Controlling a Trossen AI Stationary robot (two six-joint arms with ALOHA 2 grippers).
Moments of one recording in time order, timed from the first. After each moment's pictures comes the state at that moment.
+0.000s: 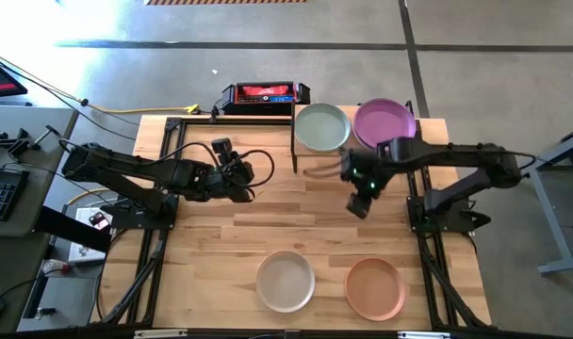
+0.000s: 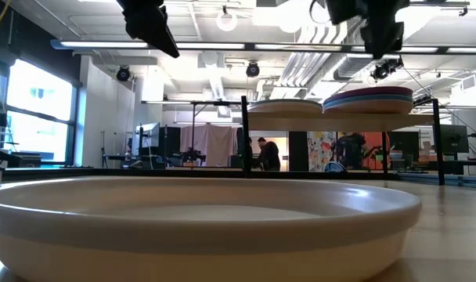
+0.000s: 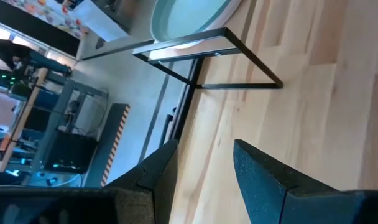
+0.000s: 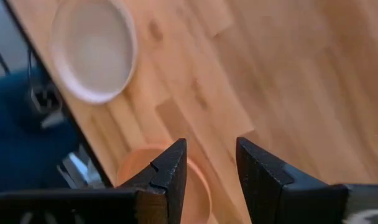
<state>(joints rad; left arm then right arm) -0.15 1.30 1.13 -0.75 -0.88 0.08 -0.05 1.35 1.31 -1.21 -0.29 0.53</state>
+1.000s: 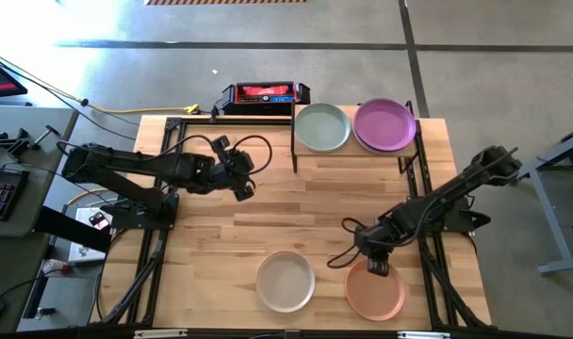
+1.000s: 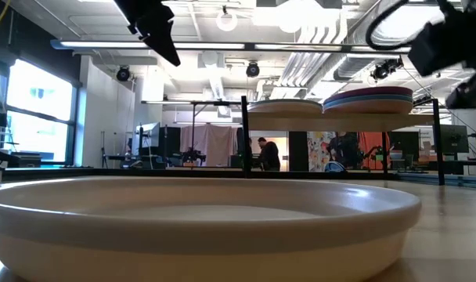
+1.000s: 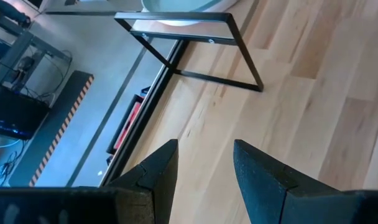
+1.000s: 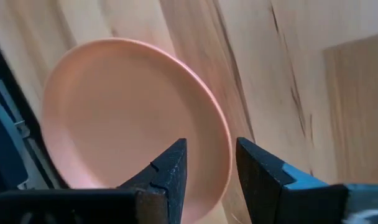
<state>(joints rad) -0.07 1.30 1.13 -0.77 -0.73 -0.13 0.49 1.35 0.81 -0.78 -0.21 0.82</state>
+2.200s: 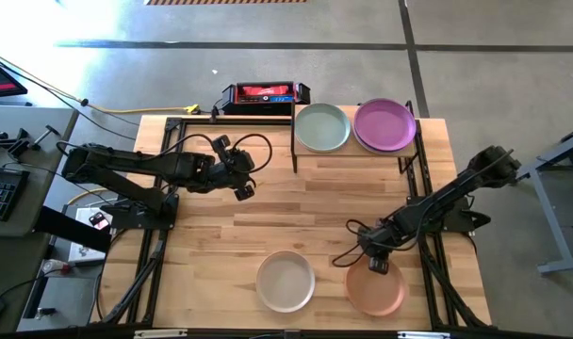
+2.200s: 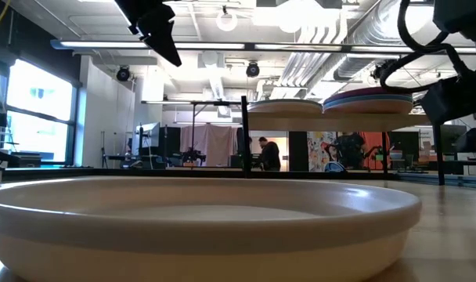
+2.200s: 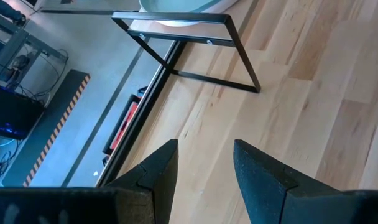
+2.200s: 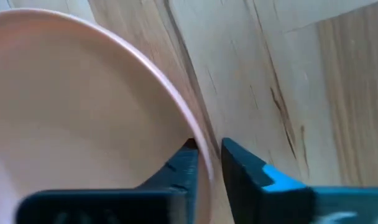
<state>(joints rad) -0.06 1.30 1.13 -0.76 -0.72 -0.13 0.52 1.37 0.57 -0.50 -0.16 0.86</state>
